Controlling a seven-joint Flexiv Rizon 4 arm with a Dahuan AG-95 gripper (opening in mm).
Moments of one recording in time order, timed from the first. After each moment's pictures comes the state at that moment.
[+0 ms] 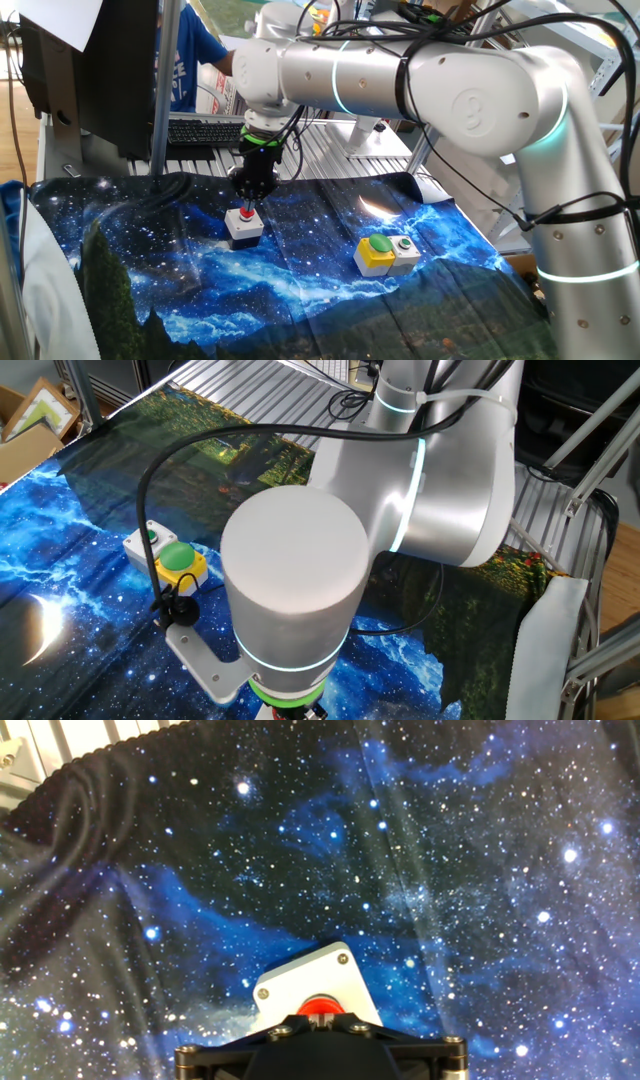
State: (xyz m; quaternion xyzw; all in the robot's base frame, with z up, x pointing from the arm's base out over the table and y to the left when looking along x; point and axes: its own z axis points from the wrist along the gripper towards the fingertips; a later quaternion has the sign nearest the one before) arm 0.729 0.146 0.095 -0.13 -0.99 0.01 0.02
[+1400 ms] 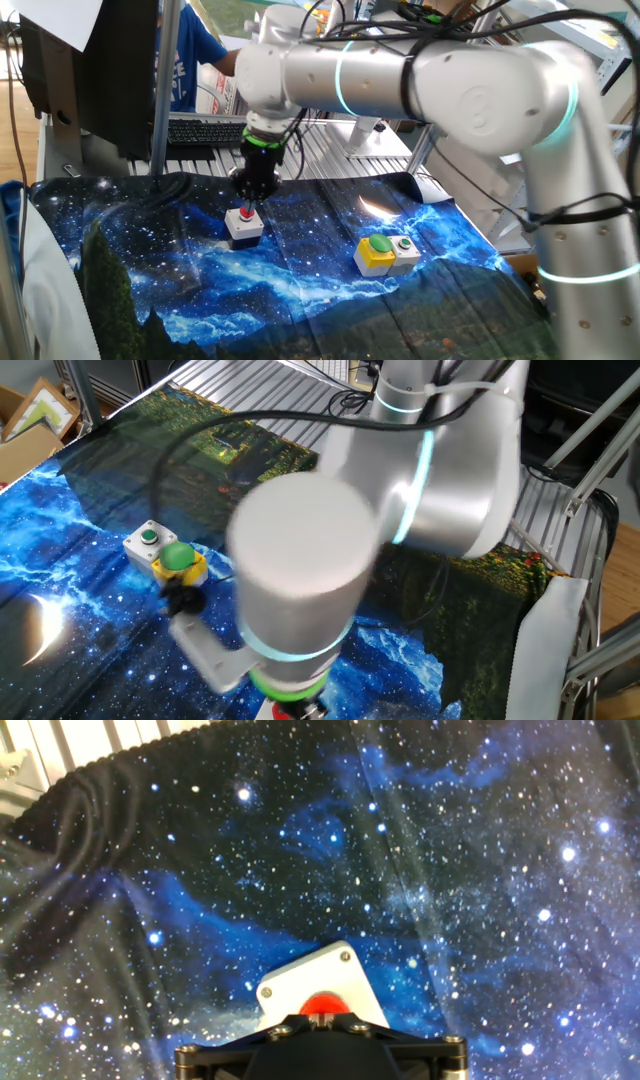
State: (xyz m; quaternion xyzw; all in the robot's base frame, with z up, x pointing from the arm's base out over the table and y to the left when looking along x) arm 0.737 0.149 0.096 -0.14 -0.99 0.00 0.05
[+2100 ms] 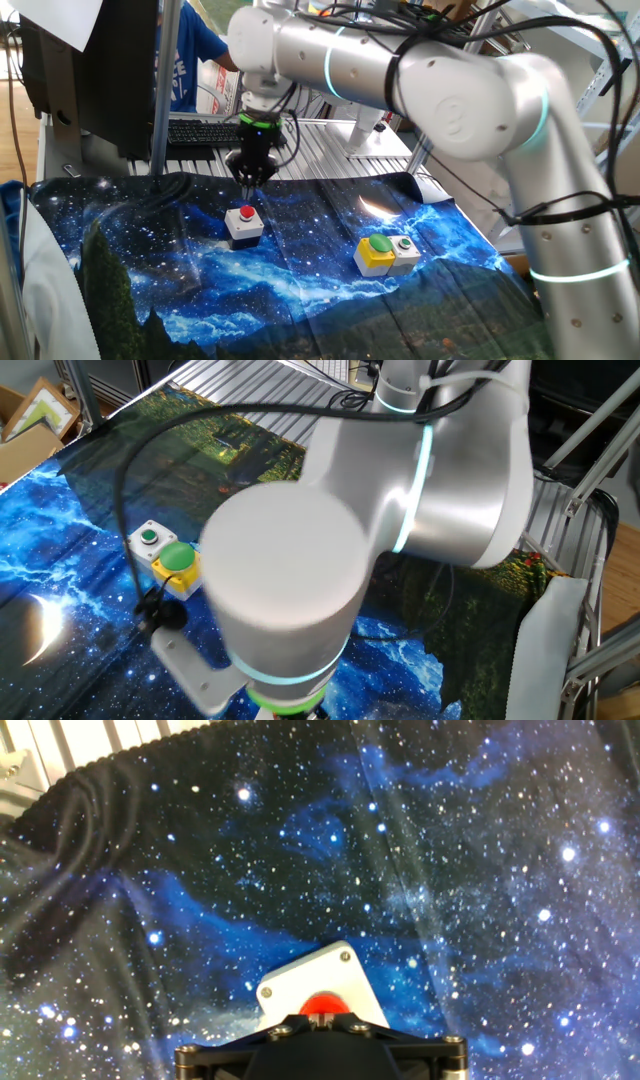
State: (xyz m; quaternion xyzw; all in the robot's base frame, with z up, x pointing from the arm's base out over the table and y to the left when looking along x) arm 0.730 0.149 0.123 -0.14 -0.99 0.01 0.04
